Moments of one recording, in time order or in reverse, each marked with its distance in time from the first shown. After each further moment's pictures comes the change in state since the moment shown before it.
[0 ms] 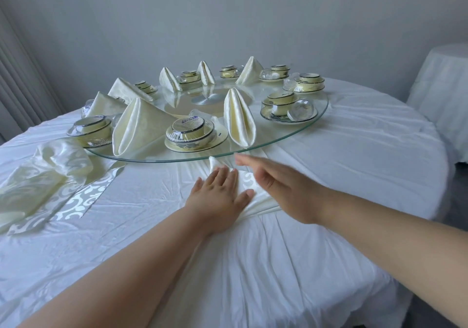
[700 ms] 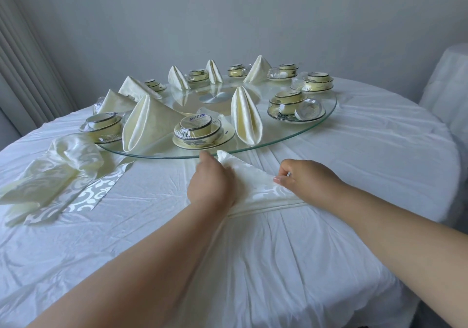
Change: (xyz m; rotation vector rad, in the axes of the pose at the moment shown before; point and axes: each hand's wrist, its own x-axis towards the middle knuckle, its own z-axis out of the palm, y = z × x) left_hand 0.006 0.015 -0.020 -0.430 0.447 -0.534; right_hand 0.008 0.041 -0.010 -0.383 0.057 0.413
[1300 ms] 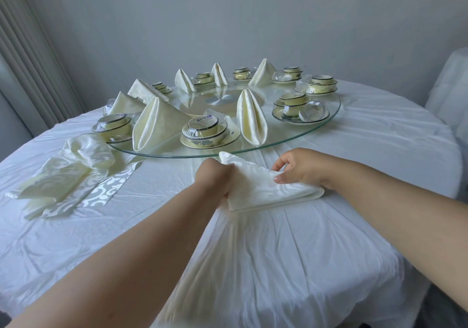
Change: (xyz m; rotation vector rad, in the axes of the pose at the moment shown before) left_hand 0.007 0.003 -0.017 -0.407 -0.251 -0.272; right_hand 0.019 -0.011 -0.019 0.347 -0.259 0.024
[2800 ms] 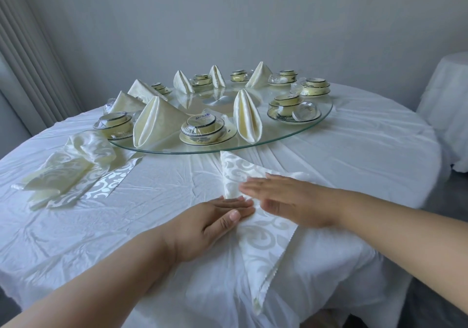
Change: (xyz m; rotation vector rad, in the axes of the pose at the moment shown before) left_hand -0.055 -0.078 -0.051 0.455 -0.636 0.917; right_hand -0.061 -0.004 0.035 -0.514 -0.206 -0.565
